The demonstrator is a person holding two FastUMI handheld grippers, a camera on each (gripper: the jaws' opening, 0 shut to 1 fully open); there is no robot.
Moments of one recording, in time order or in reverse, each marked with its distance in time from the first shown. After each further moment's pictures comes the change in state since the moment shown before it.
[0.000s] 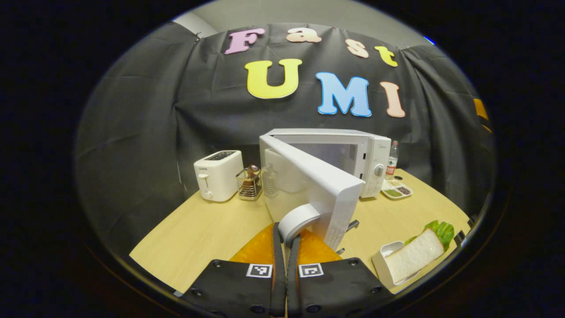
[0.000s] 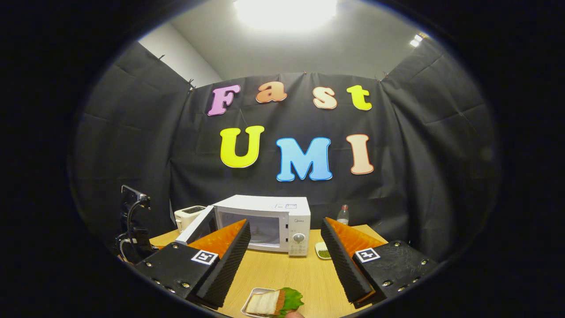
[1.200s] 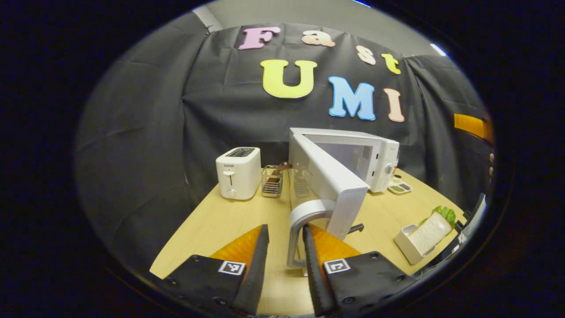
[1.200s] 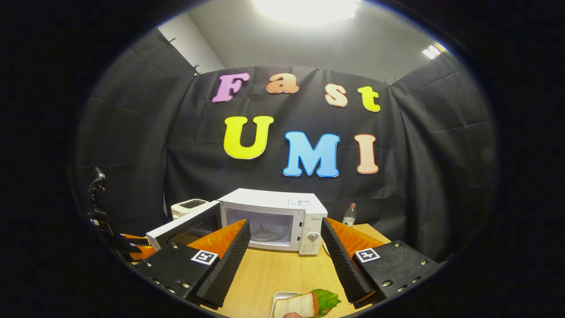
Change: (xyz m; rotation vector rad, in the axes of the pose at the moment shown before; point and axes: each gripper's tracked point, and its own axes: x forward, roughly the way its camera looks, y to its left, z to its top) left arm -0.029 0.123 -0.004 -0.052 0.001 -0.040; right arm 0.033 0.067 -0.014 -0.046 0.064 -0.045
